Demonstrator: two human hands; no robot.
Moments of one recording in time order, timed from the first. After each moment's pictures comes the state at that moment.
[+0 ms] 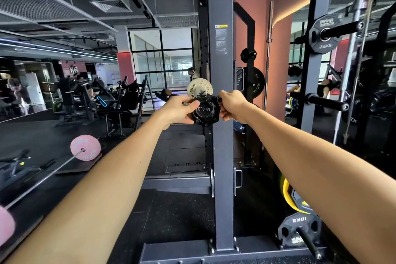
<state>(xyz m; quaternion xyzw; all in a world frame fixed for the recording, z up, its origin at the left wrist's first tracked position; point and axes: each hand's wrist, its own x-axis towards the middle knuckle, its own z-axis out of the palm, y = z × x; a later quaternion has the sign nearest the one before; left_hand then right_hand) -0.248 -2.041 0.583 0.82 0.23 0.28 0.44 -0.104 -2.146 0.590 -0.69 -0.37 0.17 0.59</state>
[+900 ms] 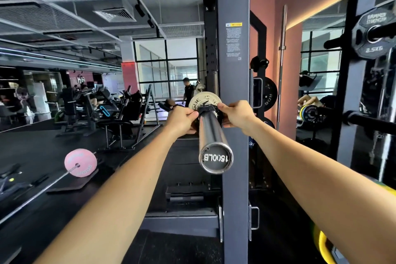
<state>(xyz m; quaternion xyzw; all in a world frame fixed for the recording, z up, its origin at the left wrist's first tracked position) -0.101 -1.872 0.578 0.83 0.29 0.36 0.33 0.054 -1.958 0.582 -0.68 -0.38 0.11 0.62</state>
